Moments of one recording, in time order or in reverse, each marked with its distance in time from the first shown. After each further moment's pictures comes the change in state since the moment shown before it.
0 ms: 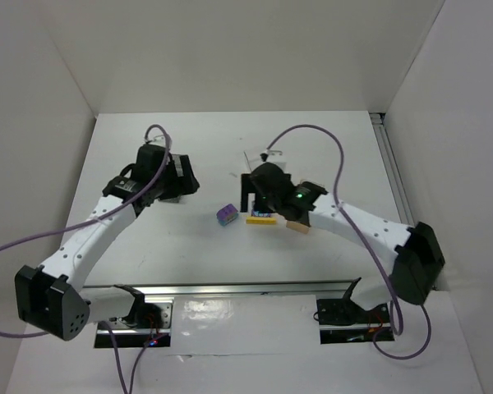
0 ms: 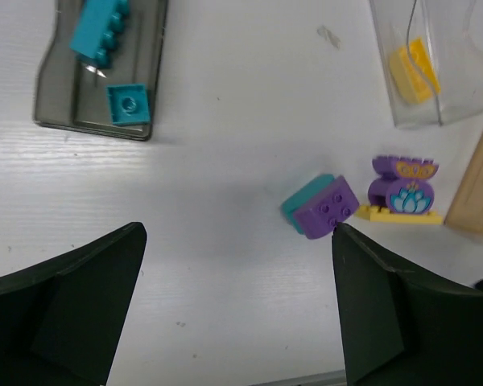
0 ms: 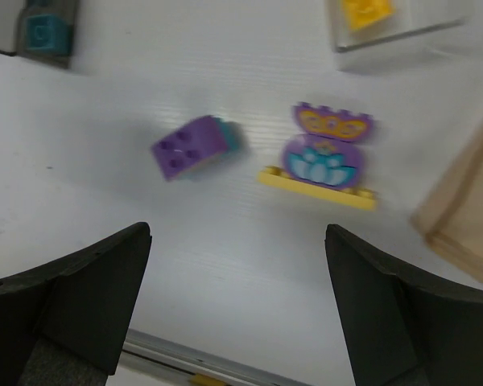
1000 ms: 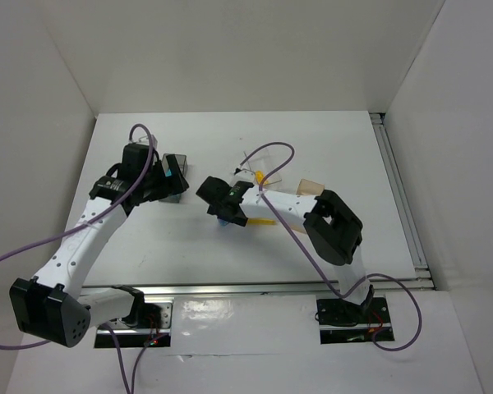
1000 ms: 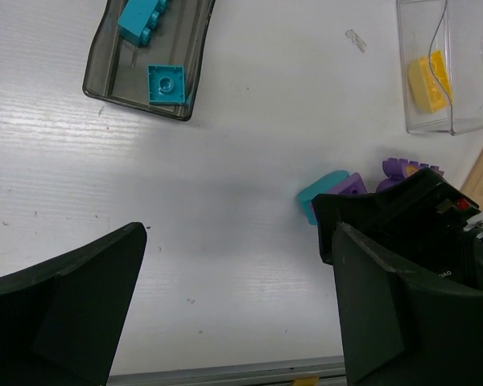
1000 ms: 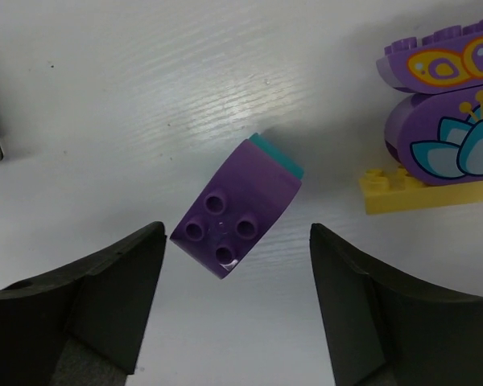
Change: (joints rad) left arm 0.107 -0.062 0.031 -0.108 0.026 -0.036; right arm 0.167 0.619 0.410 -0.145 0.184 0.598
